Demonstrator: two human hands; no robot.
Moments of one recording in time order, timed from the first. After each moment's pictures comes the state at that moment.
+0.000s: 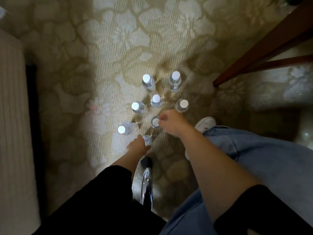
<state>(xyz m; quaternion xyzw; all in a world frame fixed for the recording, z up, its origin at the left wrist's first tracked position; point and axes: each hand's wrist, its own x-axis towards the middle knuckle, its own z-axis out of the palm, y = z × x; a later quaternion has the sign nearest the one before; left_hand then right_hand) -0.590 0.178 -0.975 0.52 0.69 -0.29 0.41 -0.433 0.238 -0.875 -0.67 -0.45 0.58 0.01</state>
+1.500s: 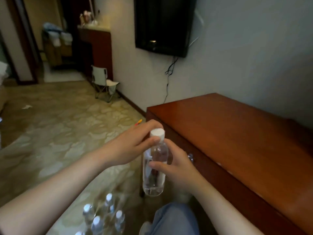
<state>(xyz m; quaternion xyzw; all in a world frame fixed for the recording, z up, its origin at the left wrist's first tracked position) -0.451 0.160 -0.426 0.94 0.08 0.24 0.24 -0.321 0.043 -0.467 -0.60 -0.57 0.25 0.49</state>
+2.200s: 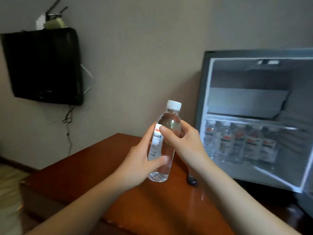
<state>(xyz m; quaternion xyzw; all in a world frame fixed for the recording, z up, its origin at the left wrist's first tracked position) -0.231 -0.005 -0.333 0.81 -0.16 0.26 0.50 -0.180 -0.135 -0.296 -0.69 -0.32 -0.11 0.64</state>
